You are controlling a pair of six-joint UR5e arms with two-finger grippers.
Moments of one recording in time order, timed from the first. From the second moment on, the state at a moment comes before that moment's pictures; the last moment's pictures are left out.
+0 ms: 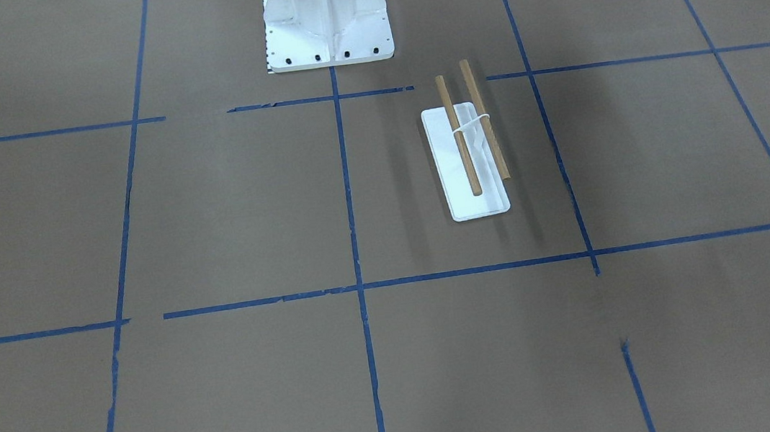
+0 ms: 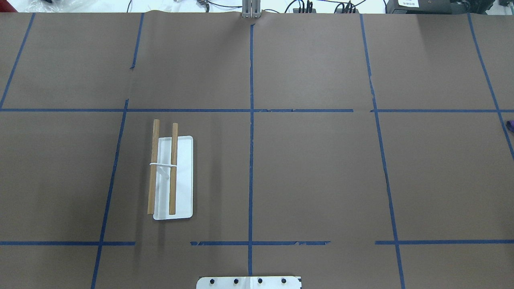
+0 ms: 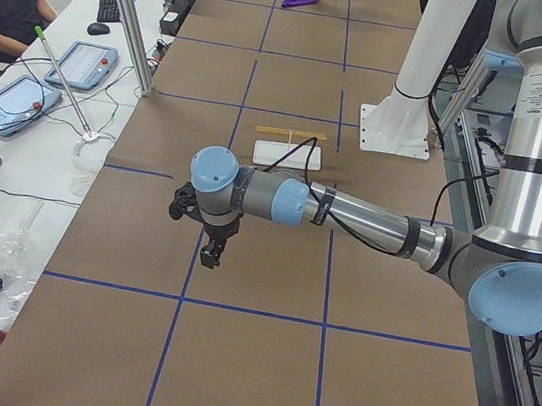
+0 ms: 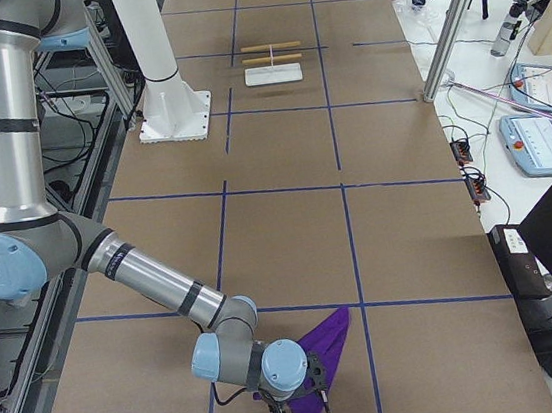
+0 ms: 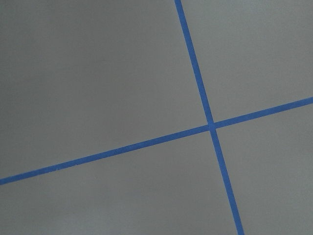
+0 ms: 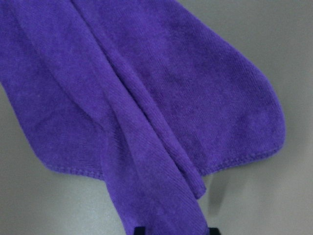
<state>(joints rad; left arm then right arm) -1.49 -1.57 -1.76 -1.48 -2.42 0.14 1.61 -1.66 1.08 -1.23 2.29 -0.37</state>
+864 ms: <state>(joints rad) -1.49 -1.57 -1.78 -1.48 -2.49 0.14 1.66 -1.81 1.69 -1.51 2.34 -0.15</state>
